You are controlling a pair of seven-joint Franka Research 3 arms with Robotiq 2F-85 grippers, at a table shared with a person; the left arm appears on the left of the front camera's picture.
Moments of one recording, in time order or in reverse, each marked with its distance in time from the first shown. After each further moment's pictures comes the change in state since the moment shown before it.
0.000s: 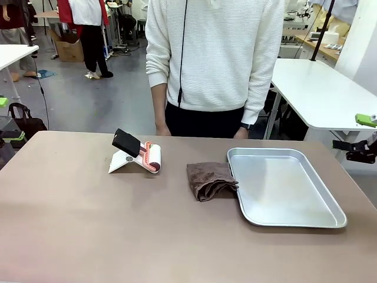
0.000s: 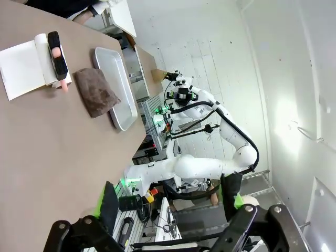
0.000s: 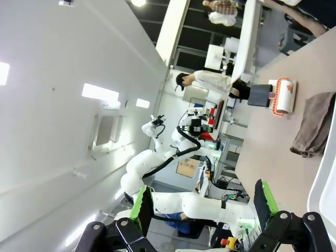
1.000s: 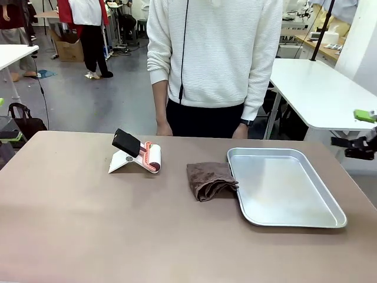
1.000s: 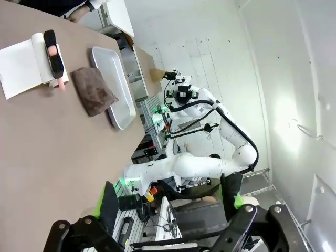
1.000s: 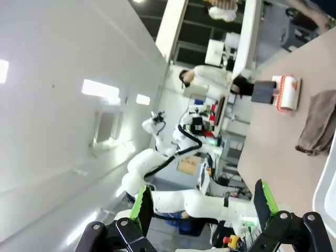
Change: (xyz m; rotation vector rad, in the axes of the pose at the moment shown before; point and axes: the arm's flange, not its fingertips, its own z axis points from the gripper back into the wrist) left arm -0.005 -0.002 -0.001 -0.007 0.004 -0.011; right arm 0.000 0.006 0.000 0.006 0.000 -0.007
